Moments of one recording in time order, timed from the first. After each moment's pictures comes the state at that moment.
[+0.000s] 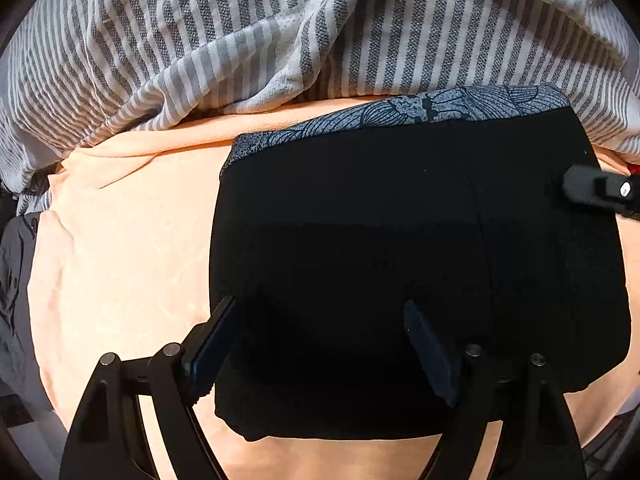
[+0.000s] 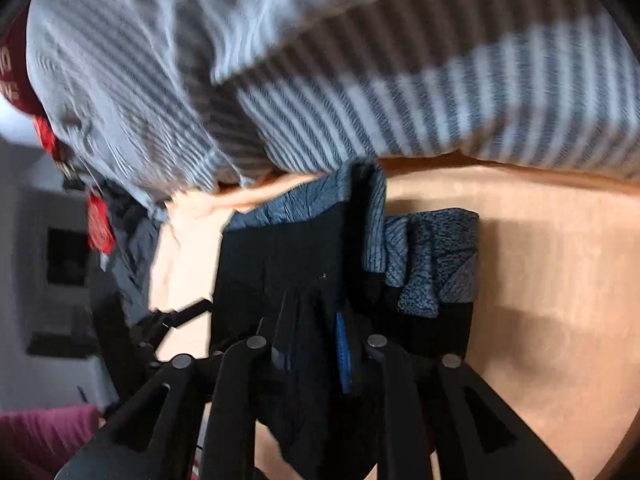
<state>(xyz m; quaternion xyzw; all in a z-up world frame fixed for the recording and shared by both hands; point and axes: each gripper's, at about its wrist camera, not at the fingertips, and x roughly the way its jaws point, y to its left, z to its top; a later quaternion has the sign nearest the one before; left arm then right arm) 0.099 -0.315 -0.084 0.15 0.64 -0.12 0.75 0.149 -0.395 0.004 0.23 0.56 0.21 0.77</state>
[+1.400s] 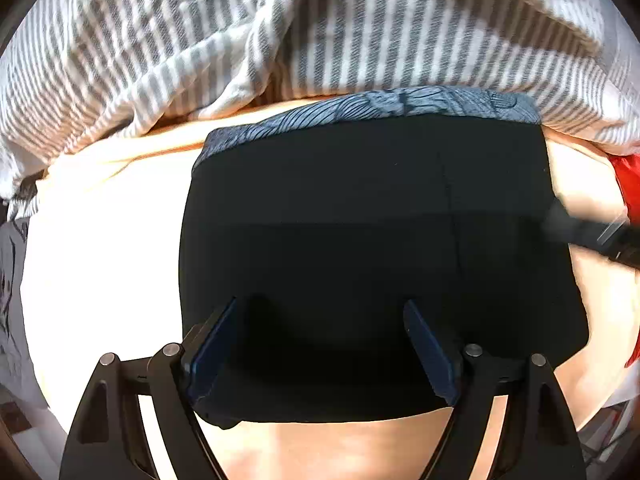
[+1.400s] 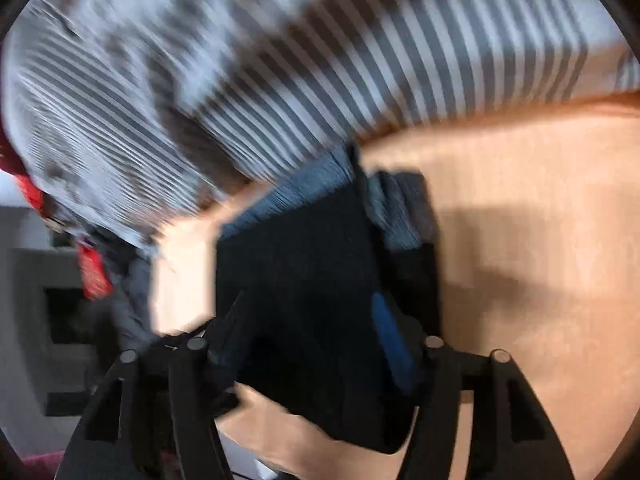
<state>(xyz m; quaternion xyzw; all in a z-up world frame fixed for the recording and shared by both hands) 0.097 -0.323 -0.078 0.14 0.65 -0.14 0.73 0.106 -0.420 0.009 0.29 0.57 0.11 0.76</state>
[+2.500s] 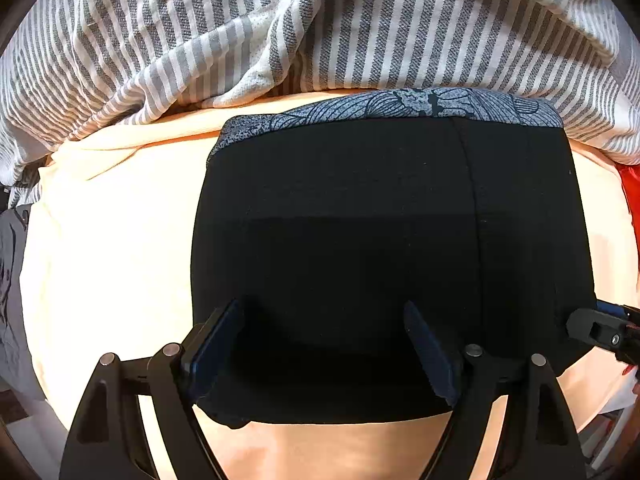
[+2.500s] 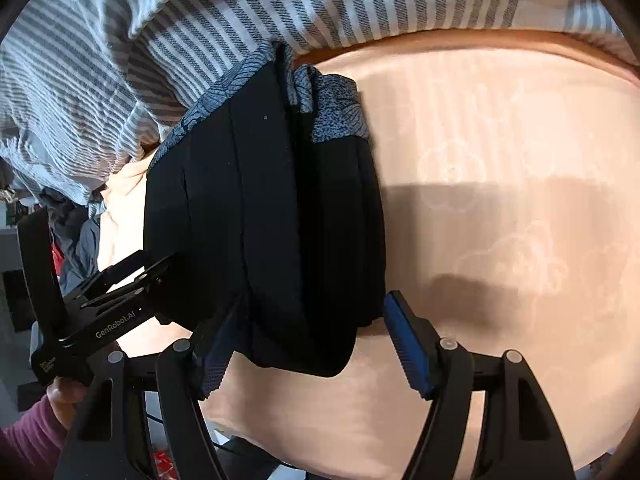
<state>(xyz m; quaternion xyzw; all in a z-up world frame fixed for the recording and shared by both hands) 0.104 -0.310 -0.082 0.14 0.66 -0.13 0.73 0.074 -0.411 -0.008 0.24 0.62 0.07 0.74</state>
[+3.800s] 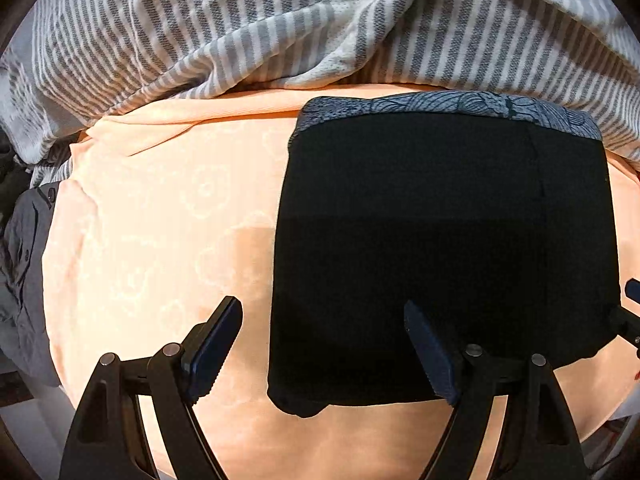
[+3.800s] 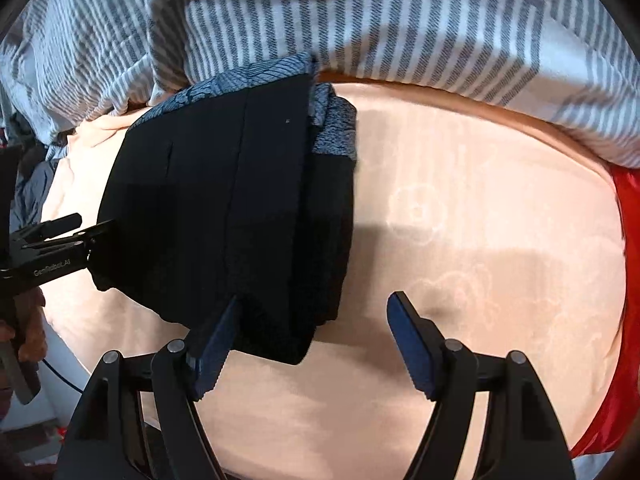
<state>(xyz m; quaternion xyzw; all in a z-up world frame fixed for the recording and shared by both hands) 0.110 -0.262 -0.078 0.14 0.66 -0.08 0.73 0.054 -0.398 0.020 0.07 0.61 0.04 0.79</state>
